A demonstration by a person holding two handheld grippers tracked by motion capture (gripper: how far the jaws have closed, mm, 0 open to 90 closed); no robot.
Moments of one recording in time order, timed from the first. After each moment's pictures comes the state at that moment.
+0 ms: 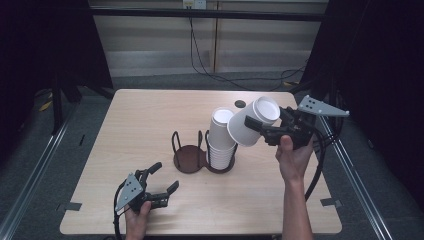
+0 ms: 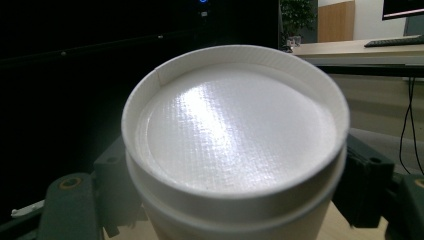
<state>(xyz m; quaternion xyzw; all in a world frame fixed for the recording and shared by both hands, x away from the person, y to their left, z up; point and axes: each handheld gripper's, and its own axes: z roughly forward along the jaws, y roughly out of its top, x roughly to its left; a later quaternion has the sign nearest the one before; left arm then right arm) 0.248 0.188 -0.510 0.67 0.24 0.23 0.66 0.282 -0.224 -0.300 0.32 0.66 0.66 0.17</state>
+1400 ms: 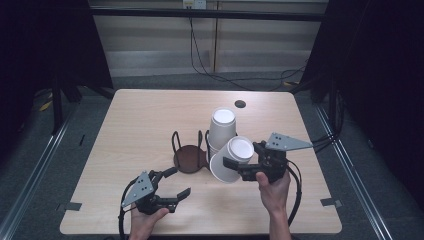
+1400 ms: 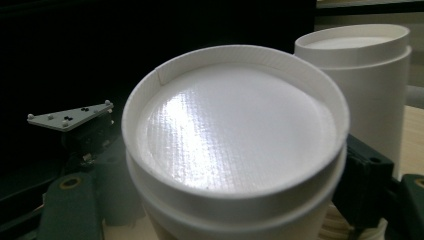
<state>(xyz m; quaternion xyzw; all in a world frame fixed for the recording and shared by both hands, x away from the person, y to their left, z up) 0.239 0.161 -0.482 0.72 0.19 0.14 0.65 0.250 -0.179 -0.370 0.31 0.71 0.62 0.11</state>
